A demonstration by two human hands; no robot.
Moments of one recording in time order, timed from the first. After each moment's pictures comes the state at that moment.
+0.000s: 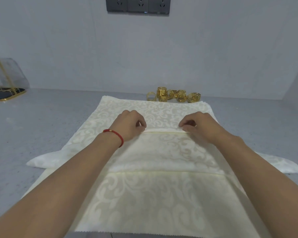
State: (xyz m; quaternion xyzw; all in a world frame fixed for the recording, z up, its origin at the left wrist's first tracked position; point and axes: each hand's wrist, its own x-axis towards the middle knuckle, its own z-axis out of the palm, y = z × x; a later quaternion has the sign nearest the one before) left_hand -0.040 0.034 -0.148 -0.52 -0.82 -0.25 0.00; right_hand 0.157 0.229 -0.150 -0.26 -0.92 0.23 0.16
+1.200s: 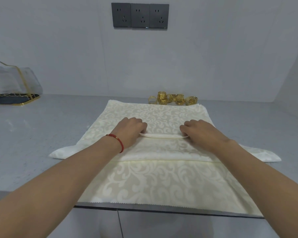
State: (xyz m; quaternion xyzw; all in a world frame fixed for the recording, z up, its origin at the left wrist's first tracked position) left_hand -0.021 0.003 -0.154 -0.60 -0.78 -0.04 0.16; right_hand 0.194 0.197 -0.153 -0.11 -0.98 -0.14 0.12
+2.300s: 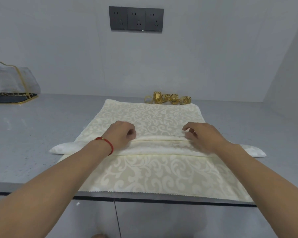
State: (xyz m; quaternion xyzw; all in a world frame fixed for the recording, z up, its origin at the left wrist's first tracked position) left_hand -0.005 -0.031 -0.151 -0.54 -0.82 -0.20 0.02; right_hand 0.231 0.191 -0.152 -0.26 -0.96 0.06 0.13
